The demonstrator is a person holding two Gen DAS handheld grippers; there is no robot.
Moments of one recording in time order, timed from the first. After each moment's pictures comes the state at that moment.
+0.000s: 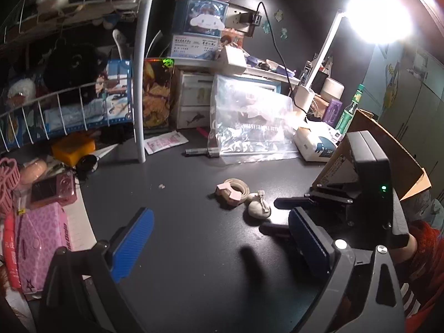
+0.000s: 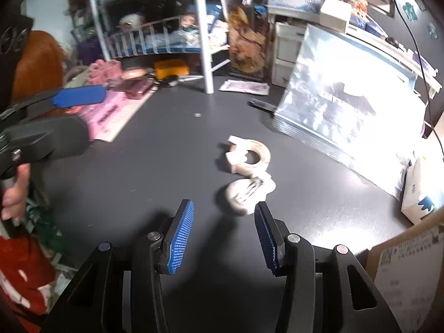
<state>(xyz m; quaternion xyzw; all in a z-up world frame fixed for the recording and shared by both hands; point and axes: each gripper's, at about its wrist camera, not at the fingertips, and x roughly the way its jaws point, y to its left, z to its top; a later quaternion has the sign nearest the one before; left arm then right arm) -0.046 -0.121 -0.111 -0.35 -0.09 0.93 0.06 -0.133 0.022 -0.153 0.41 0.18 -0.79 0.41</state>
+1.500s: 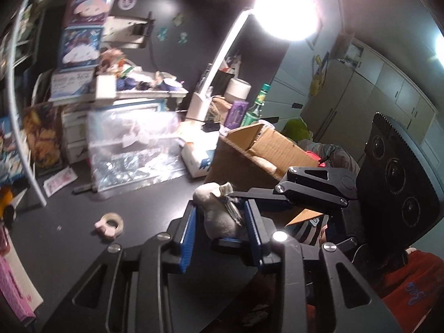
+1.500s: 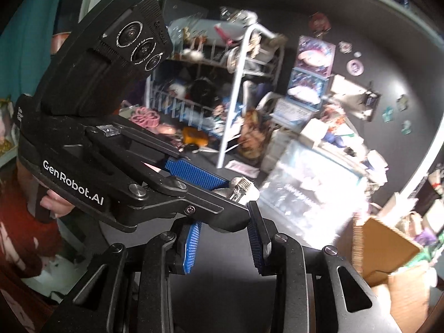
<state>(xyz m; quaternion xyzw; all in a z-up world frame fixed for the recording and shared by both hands) -0.064 -0.014 -0.019 -0.33 -0.09 0.90 0.27 -0.050 0.094 -0.030 0.21 0.23 -0.84 0.45</state>
